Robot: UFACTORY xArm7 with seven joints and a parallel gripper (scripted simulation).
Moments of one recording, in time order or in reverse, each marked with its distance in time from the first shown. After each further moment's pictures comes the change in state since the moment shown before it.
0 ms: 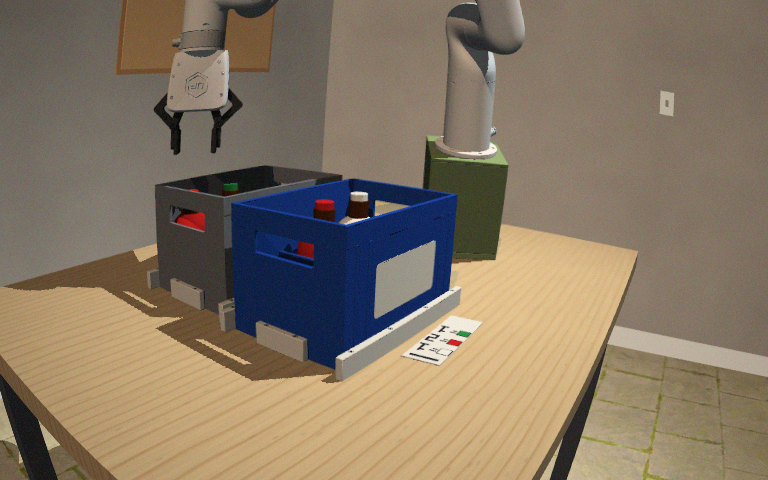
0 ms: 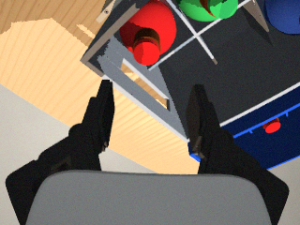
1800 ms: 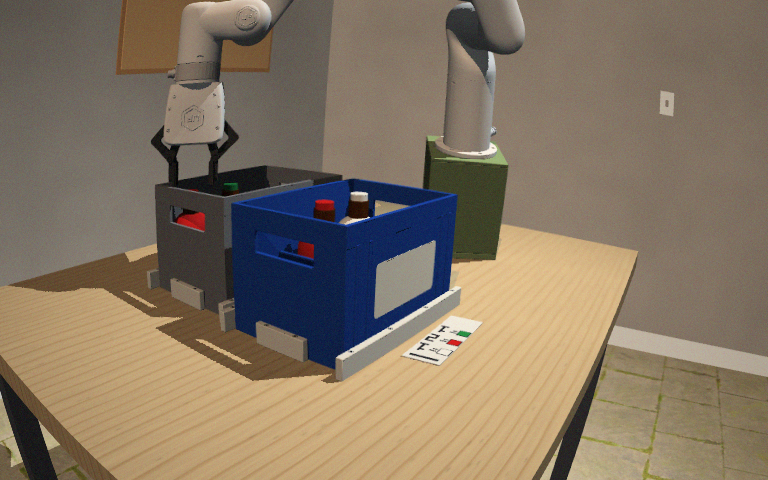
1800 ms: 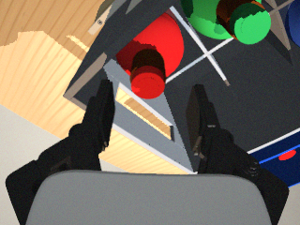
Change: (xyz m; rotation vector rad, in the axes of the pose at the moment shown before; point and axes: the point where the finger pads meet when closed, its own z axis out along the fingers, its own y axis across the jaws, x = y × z) arm 0.000 -0.003 0.053 -0.004 -0.001 -0.002
